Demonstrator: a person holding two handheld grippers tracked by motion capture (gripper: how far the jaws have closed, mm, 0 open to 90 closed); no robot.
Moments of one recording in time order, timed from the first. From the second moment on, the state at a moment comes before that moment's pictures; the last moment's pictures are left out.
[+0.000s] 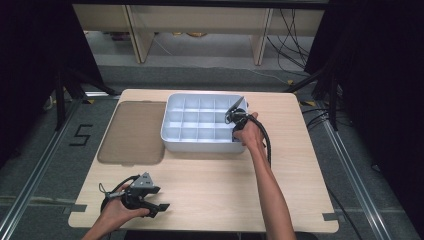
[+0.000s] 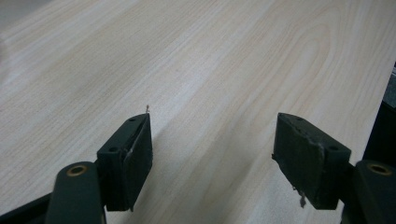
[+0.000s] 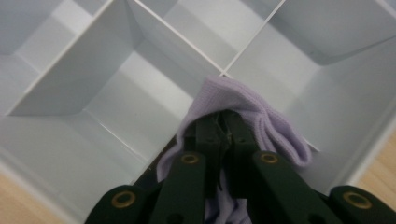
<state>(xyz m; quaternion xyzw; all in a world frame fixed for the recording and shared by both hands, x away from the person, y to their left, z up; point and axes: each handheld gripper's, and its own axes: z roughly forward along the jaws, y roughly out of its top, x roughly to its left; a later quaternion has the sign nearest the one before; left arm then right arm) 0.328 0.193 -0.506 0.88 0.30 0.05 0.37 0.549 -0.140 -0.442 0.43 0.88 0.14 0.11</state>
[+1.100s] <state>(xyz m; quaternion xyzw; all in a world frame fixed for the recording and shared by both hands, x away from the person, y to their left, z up) 0.330 0.194 -0.506 0.88 0.31 0.05 0.36 0.498 -0.162 -0.392 0.43 0.85 0.28 0.12</state>
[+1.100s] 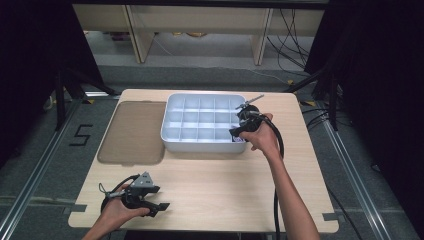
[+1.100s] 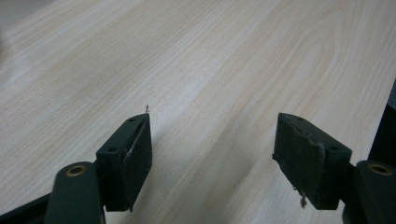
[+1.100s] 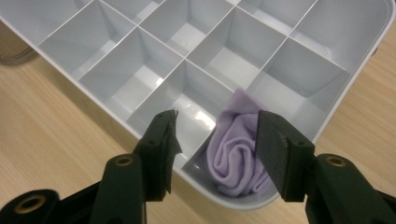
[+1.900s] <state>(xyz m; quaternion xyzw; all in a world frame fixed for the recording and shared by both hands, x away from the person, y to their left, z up) 0.329 0.194 -0.505 0.87 0.32 0.06 0.38 0.466 -0.149 -0.396 0.41 0.84 0.33 0.13</state>
